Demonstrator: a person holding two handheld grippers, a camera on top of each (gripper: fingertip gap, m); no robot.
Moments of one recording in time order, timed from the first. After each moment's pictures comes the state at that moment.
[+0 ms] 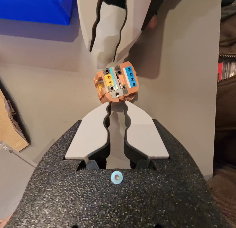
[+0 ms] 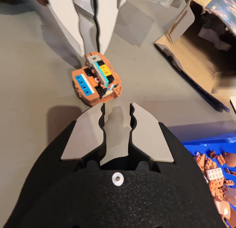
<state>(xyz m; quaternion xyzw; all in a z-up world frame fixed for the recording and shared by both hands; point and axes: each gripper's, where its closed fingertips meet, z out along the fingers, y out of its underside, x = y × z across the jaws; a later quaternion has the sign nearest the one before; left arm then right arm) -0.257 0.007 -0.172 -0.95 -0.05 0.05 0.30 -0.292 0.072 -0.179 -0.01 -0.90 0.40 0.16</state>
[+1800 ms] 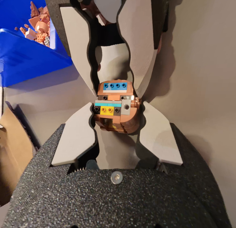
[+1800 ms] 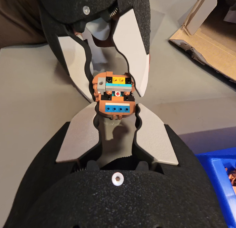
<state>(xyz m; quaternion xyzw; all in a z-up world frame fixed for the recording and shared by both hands) -0.278 0.056 -0.198 -0.92 0.10 0.16 0.33 -0.276 0.055 -0.188 -0.05 -0.90 0.43 0.08</state>
